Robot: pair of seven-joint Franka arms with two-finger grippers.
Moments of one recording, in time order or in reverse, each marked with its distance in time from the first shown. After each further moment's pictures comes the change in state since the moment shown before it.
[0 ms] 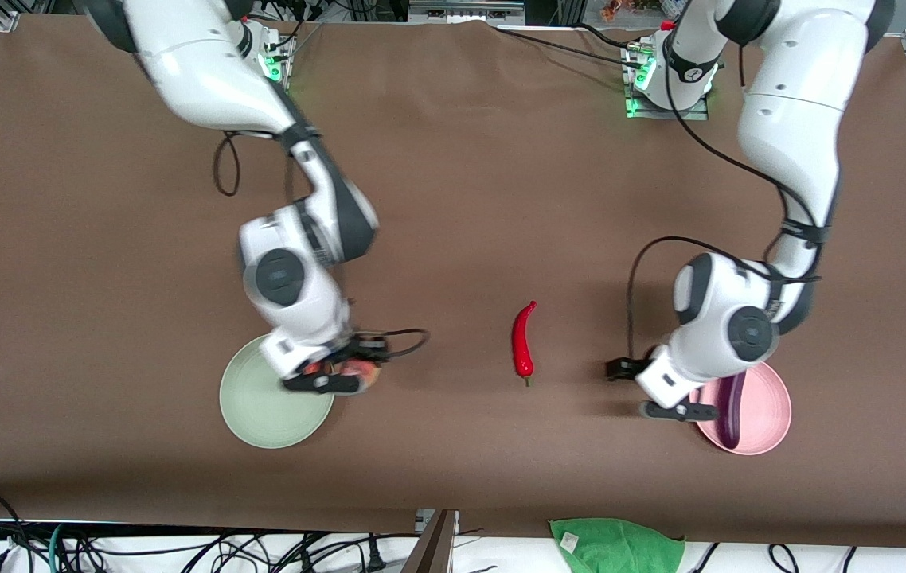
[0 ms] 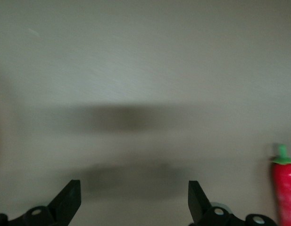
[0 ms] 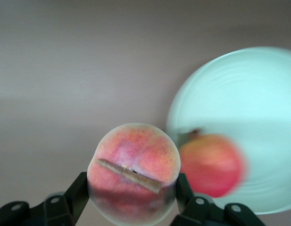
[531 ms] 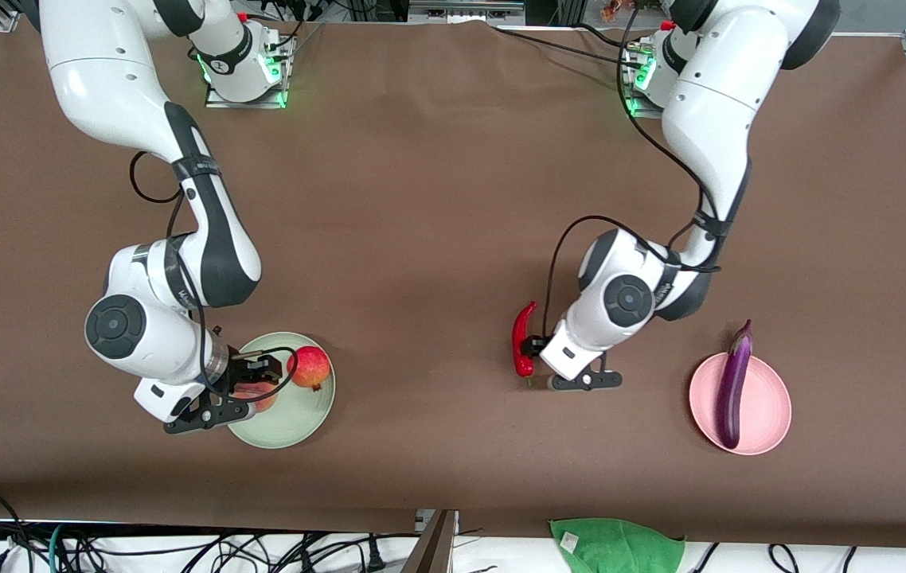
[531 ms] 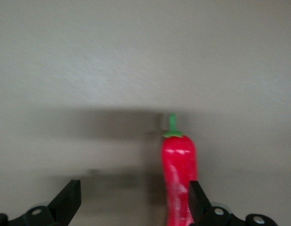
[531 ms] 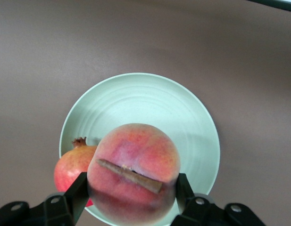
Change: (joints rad) left arm -0.184 0.035 -0.001 0.000 0.000 0.084 -0.284; right arm -0.168 0.001 0.008 -0.014 0.009 -0.014 -0.365
